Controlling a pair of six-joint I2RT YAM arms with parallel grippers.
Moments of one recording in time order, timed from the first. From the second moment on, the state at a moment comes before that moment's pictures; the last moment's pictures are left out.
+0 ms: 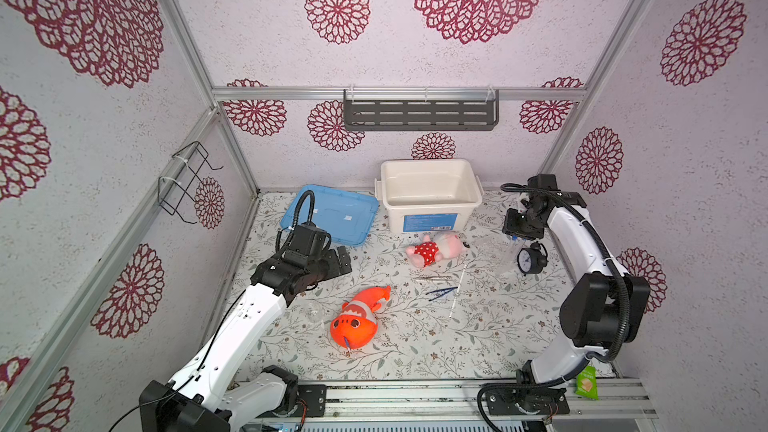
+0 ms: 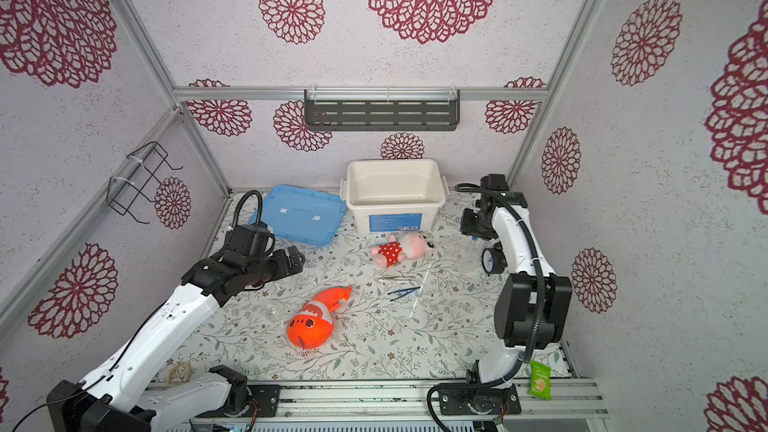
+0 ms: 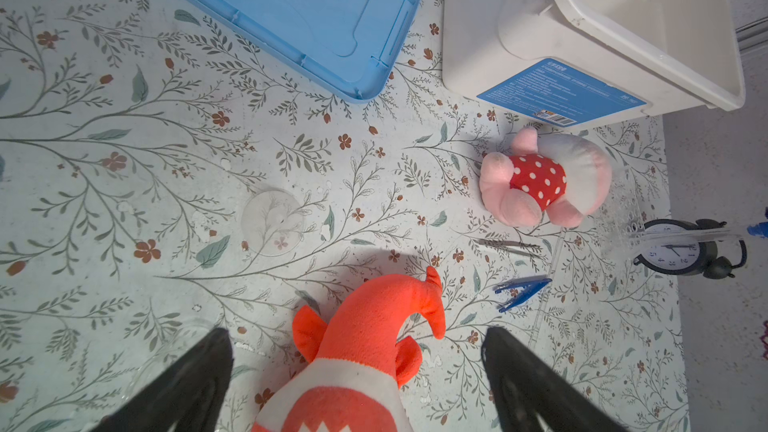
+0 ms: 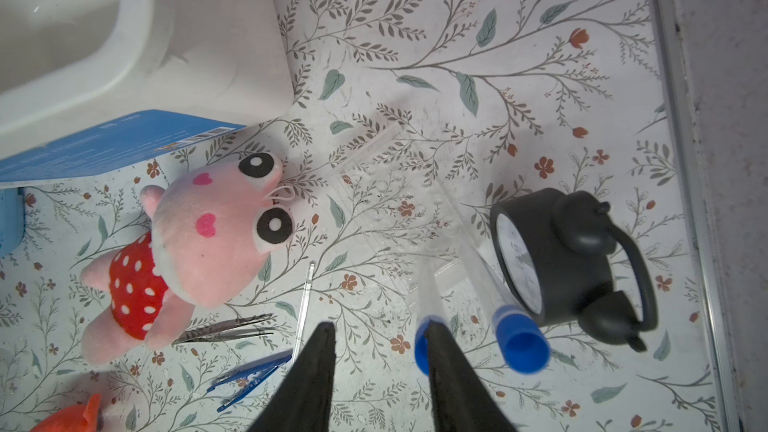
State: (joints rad) left arm -0.38 1.13 1.03 -0.77 -0.03 -0.64; right arm -0.04 1.70 1.59 -1.02 -0.08 0.18
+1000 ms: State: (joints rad) left arm -0.38 1.15 1.03 -0.76 -0.02 -0.66; right arm -0.04 1.63 1.54 -1.03 -0.09 0.18
